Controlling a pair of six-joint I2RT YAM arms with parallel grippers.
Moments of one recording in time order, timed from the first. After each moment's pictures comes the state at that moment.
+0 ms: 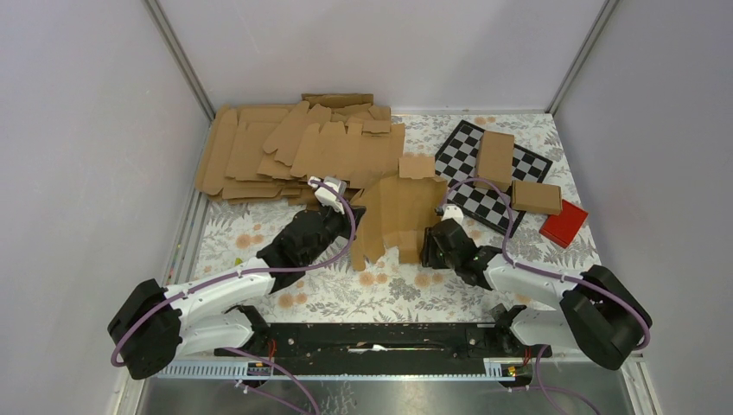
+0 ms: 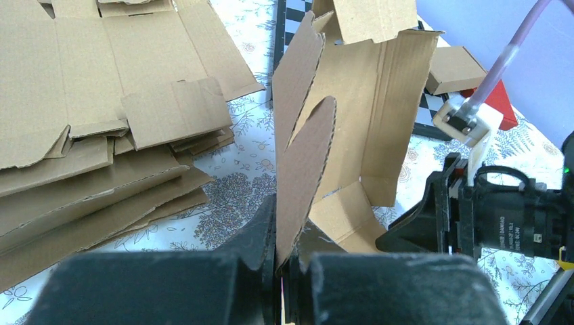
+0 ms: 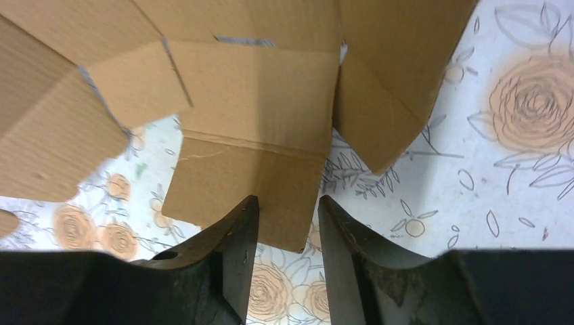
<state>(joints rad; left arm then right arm) -0.84 1.09 0.53 0.42 -0.21 -0.31 0.72 1.22 0.46 -0.05 0.19 0.60</state>
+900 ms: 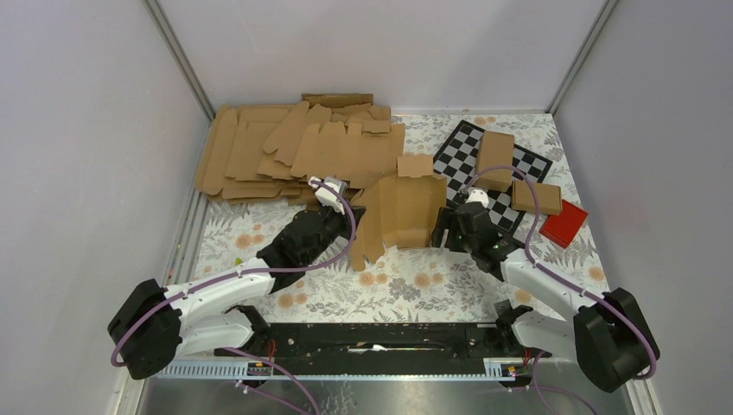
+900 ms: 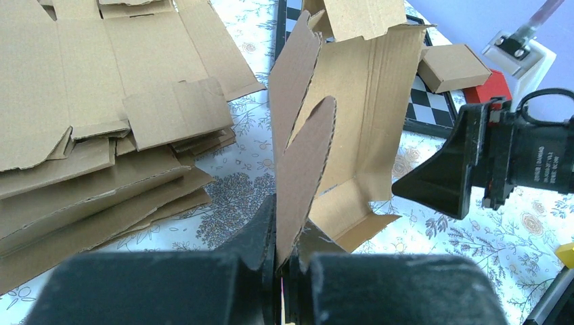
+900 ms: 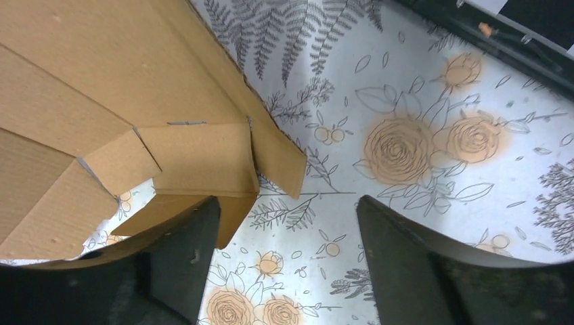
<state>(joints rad) -0.84 1.09 0.53 0.42 -0.21 -0.30 0.52 1.13 0.49 -0.14 0.17 0.54</state>
